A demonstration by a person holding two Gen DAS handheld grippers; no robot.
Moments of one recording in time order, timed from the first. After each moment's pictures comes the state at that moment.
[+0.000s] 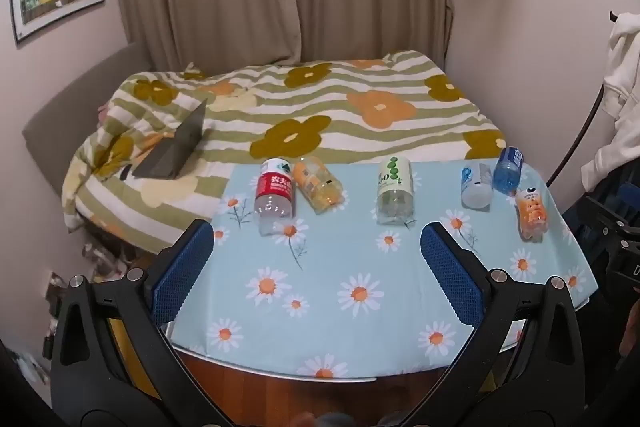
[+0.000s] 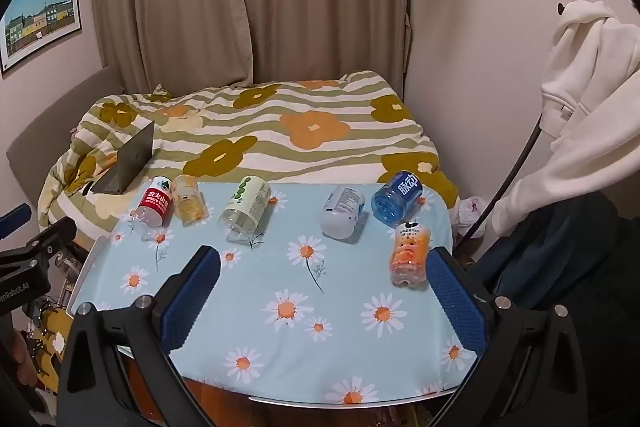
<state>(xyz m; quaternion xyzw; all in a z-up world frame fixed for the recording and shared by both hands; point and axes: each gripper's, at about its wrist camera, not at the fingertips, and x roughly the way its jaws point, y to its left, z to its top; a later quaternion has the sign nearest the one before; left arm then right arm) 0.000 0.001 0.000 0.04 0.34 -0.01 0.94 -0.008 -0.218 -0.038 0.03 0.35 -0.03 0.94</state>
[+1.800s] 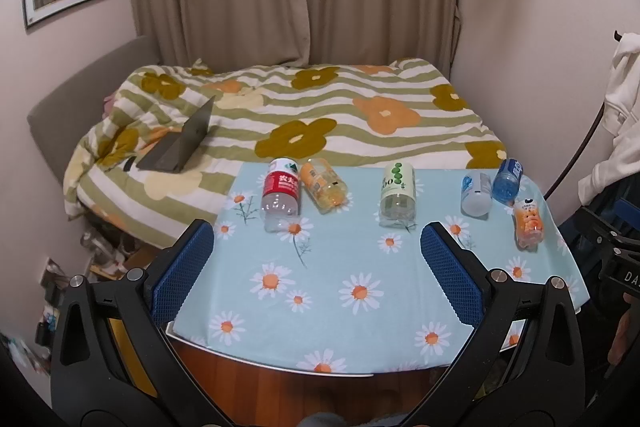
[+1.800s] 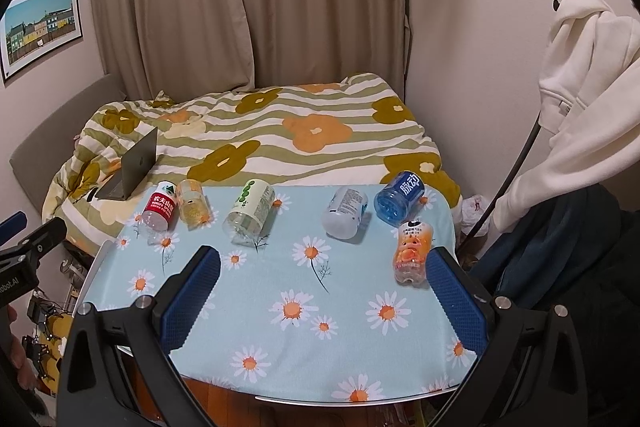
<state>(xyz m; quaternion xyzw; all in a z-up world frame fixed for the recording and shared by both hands) -0.012 0.013 0.010 0.02 0.33 0.00 0.94 -0.010 -0.219 -0.034 0.04 0.35 -0.03 0.94</state>
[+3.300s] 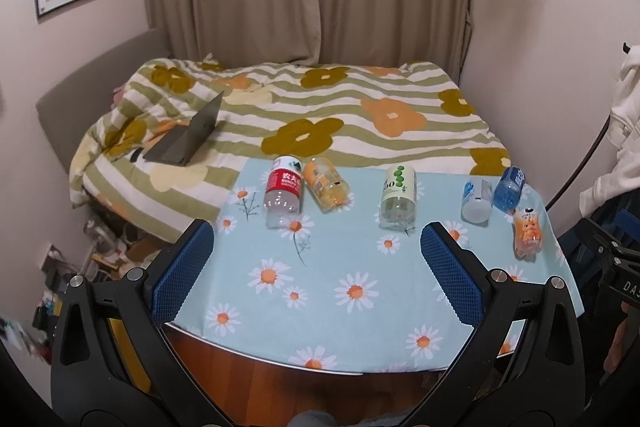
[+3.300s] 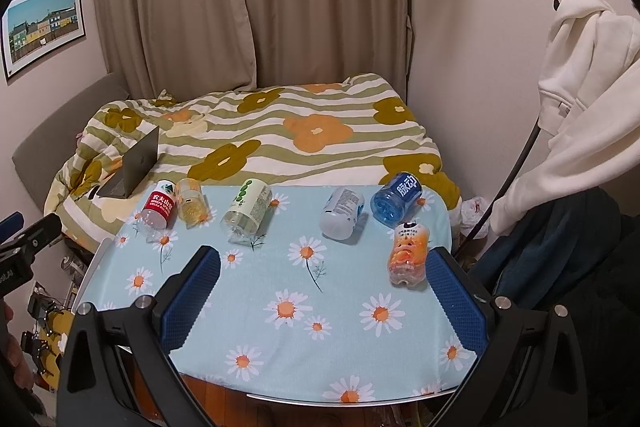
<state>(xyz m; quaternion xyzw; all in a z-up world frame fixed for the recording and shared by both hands) -0.010 0.006 0.023 0.00 0.34 0.02 0.94 -0.007 -0.221 -0.028 0.04 0.35 -0.02 0.94</state>
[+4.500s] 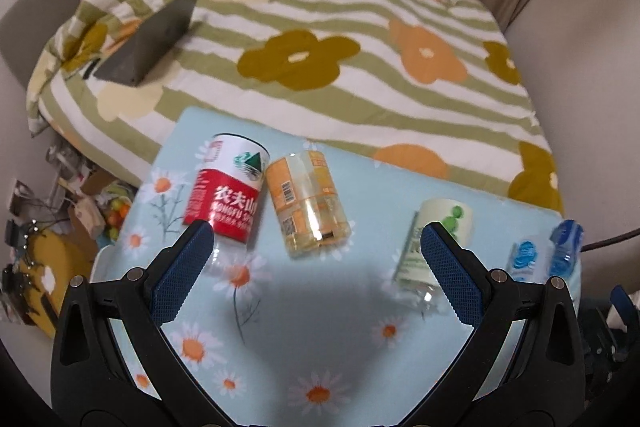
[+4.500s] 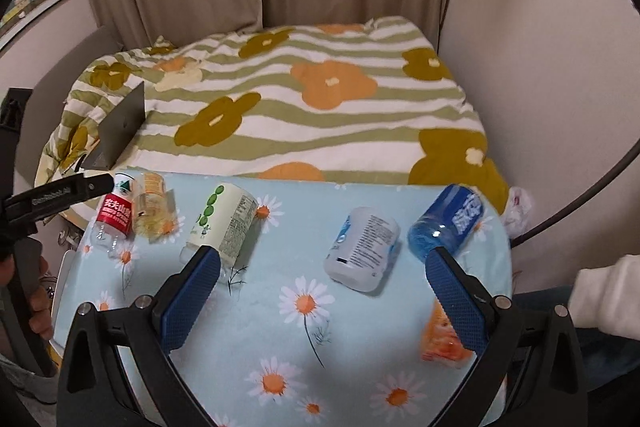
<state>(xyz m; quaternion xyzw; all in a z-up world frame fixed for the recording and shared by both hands) 0.261 0.013 -0.110 -0.09 0.52 0.05 0.85 0.179 -0.233 -0.099 0.03 0.46 0.02 0.88</state>
